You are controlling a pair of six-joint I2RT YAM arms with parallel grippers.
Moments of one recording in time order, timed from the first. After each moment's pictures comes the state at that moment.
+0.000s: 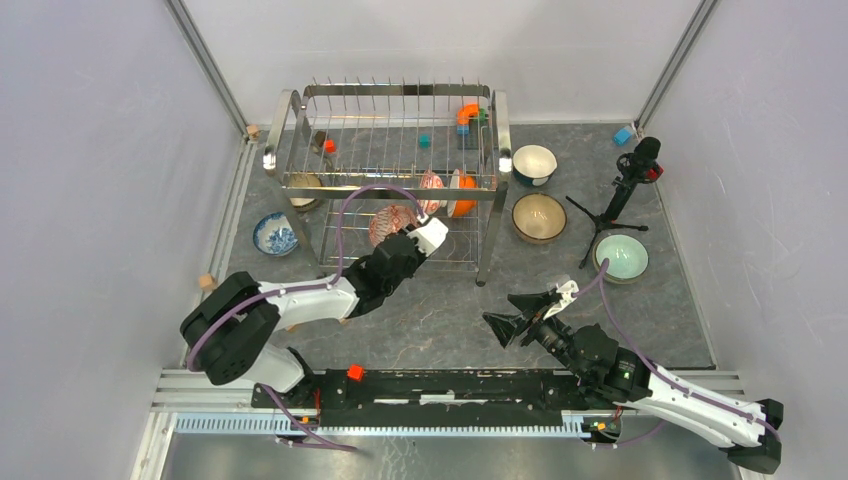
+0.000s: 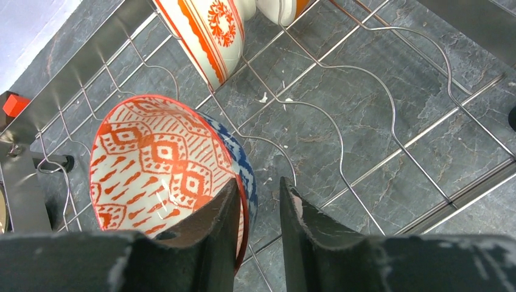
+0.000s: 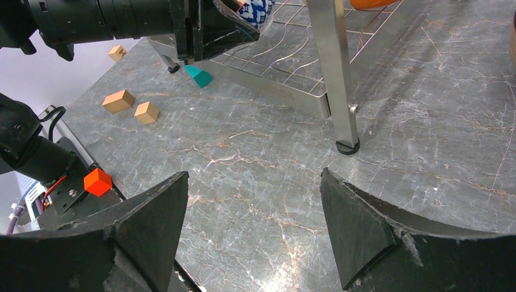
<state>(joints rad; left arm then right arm) -0.84 1.45 0.61 0.39 -0.37 0.26 1.17 0.01 0.02 -0.06 0.43 0.41</state>
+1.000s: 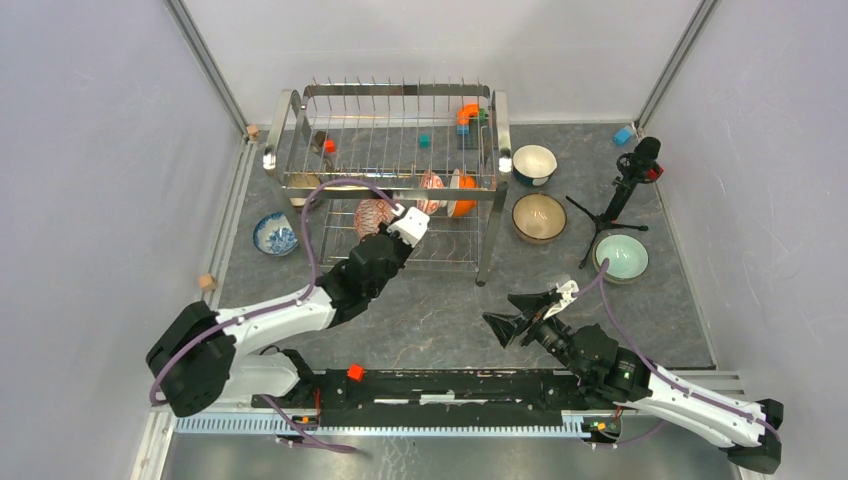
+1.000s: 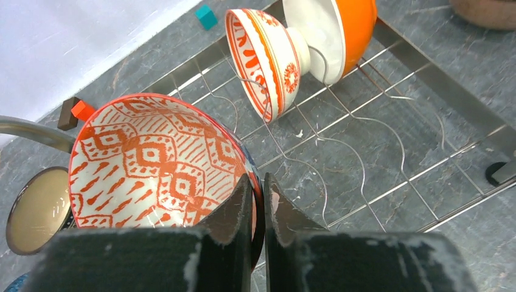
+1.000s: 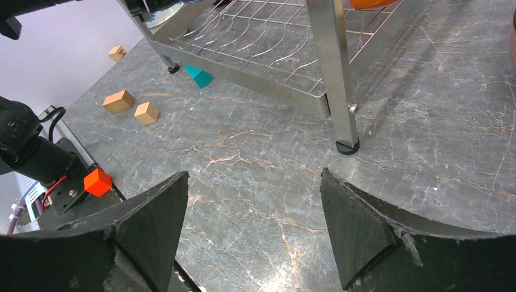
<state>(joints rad) -0.84 1.26 0.59 0.40 -0.44 0.25 1.17 0.01 0.02 -0.06 0.43 0.41</state>
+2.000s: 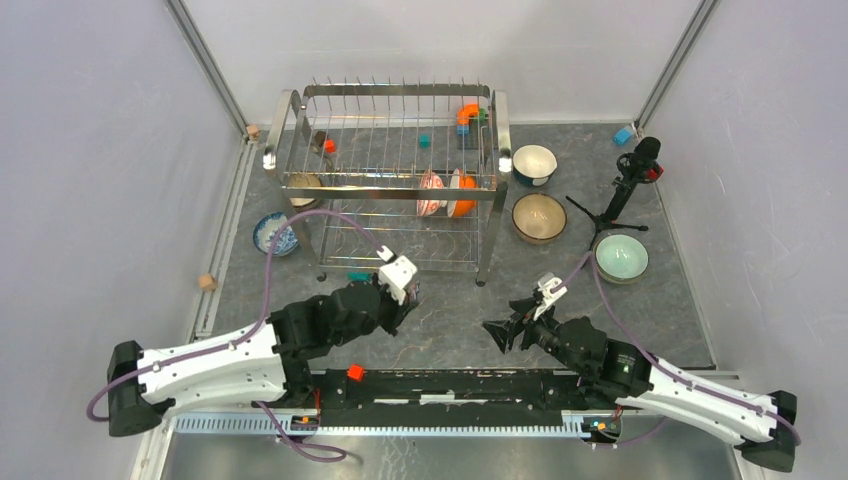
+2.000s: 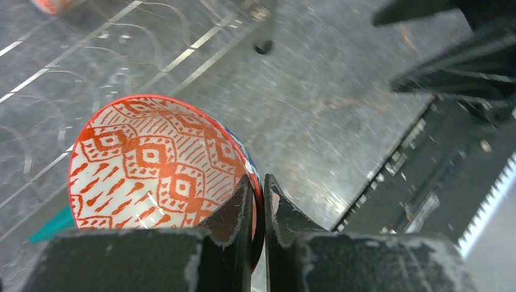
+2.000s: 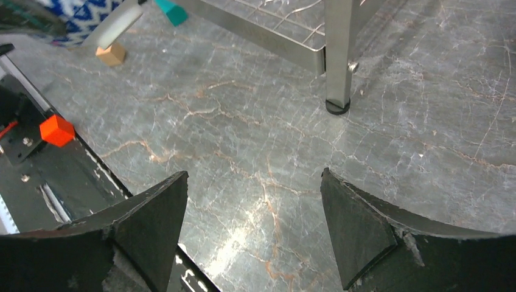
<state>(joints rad) -1.14 0.79 0.57 -0.25 -0.29 -0.23 1.17 0.16 0.10 -0.17 0.39 0.39</state>
